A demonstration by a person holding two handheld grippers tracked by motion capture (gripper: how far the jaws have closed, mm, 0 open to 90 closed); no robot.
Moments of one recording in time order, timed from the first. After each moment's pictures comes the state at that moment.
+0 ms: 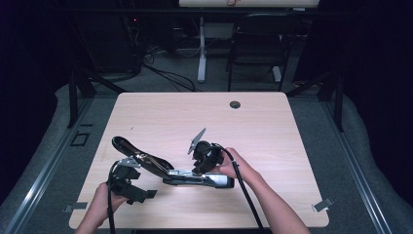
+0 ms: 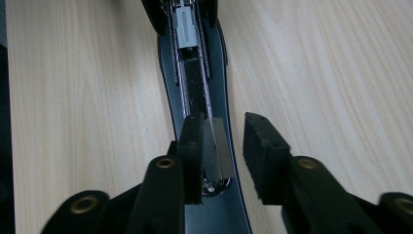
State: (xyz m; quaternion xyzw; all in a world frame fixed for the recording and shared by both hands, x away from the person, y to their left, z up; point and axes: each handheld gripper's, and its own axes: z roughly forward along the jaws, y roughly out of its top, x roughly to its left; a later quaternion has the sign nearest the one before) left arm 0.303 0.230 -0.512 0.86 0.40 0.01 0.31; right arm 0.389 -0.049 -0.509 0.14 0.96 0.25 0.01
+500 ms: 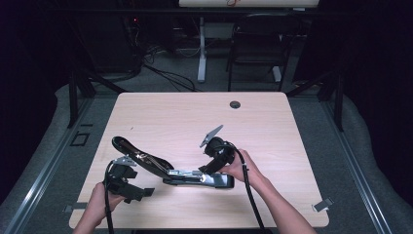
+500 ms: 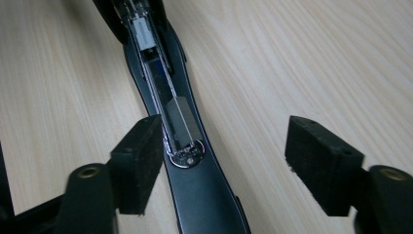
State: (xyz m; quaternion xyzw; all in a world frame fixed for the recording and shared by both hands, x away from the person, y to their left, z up) left arm 0.303 0.238 -0.509 0.85 0.41 0.01 0.32; right arm 0.380 -0.083 -0.493 0.23 0.93 0.28 0.05
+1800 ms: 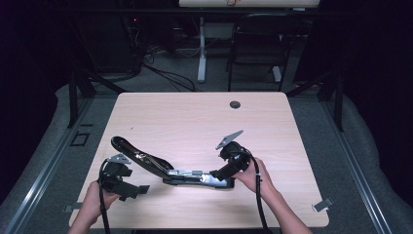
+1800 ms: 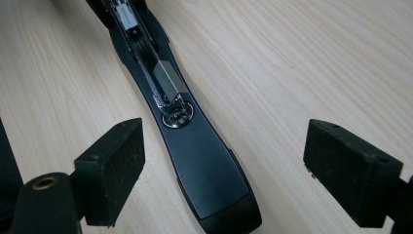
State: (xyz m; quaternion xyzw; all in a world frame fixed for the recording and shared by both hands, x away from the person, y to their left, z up) left arm 0.308 0.255 -0.508 0.85 0.42 0.02 0.32; right arm 0.356 -0.122 -0.490 0.30 0.90 0.30 0.06
